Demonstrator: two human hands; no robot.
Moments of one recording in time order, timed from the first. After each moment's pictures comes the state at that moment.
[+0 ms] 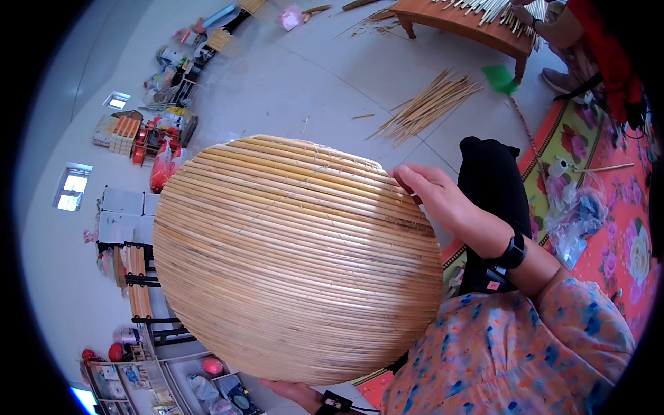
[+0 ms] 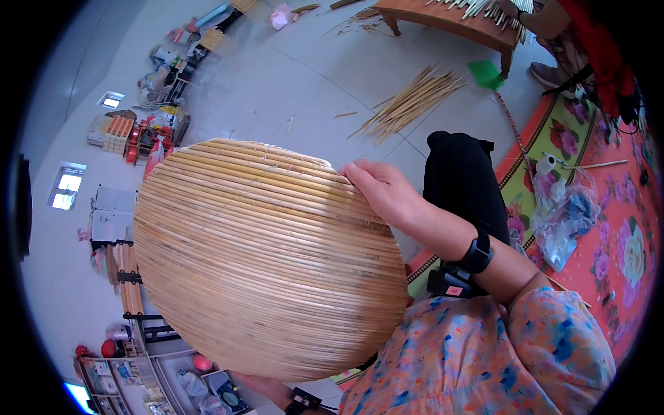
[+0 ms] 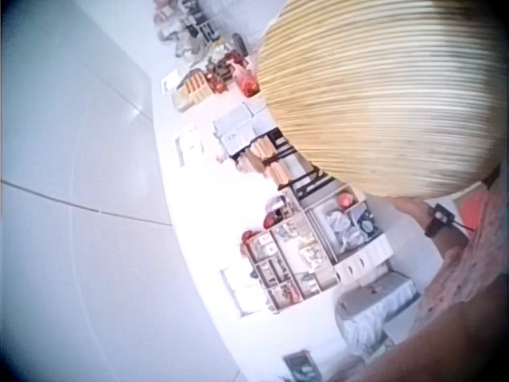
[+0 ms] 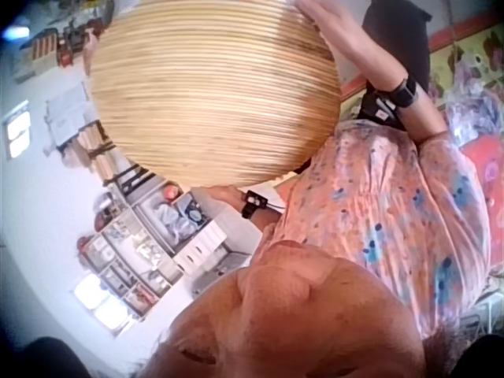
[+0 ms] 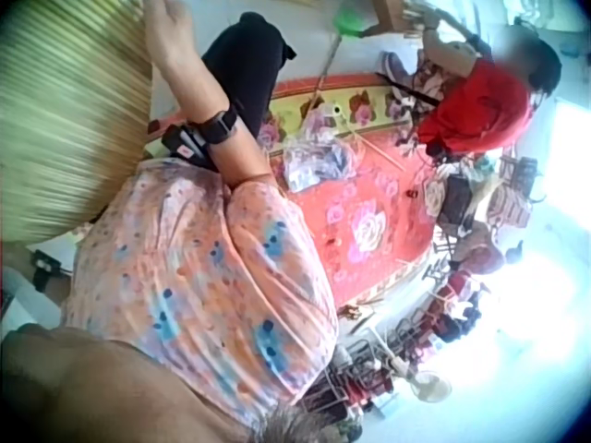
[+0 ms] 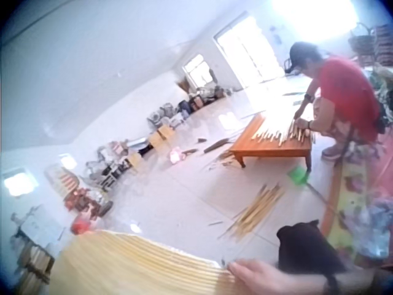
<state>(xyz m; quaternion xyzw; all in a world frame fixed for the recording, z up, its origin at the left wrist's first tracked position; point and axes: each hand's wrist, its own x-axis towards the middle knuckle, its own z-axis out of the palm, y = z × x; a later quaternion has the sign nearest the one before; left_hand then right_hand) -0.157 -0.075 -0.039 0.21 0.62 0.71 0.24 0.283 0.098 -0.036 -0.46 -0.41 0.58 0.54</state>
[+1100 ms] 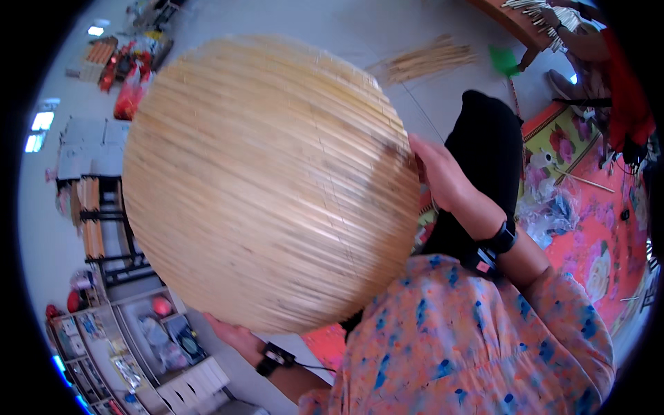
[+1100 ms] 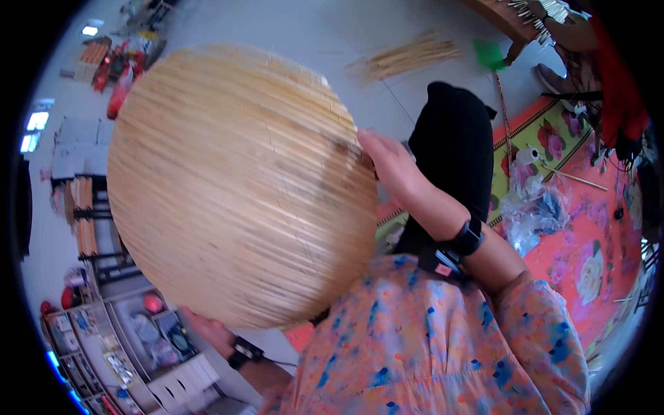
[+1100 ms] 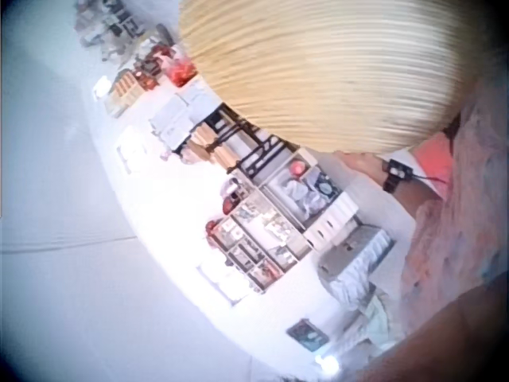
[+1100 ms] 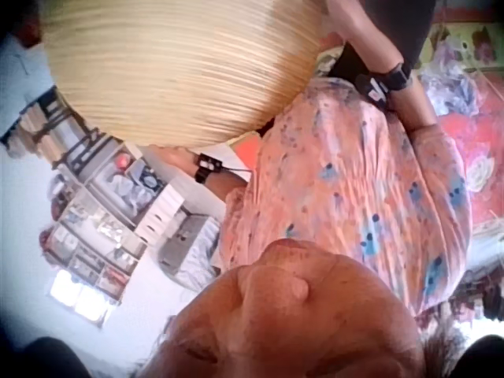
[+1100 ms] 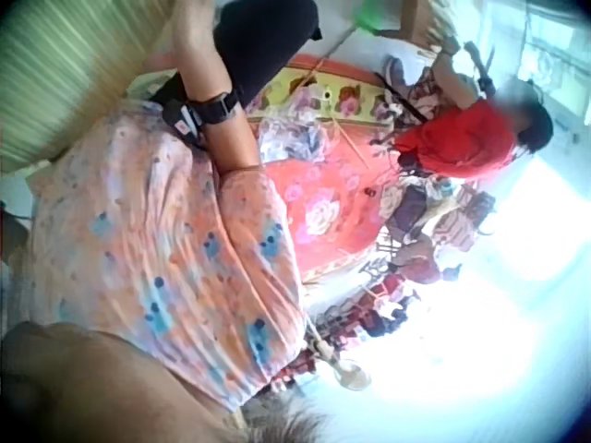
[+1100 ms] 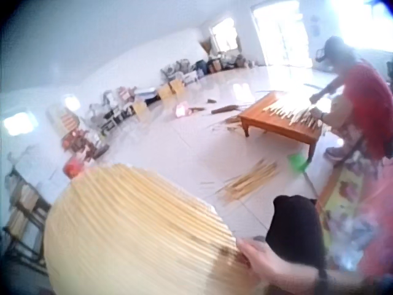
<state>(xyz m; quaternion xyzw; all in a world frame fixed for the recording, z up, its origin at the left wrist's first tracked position) -0.176 -0.074 -0.042 0.22 0.63 0.67 0.33 0.280 0.069 -0.105 -0.55 -0.21 0.70 0.41</state>
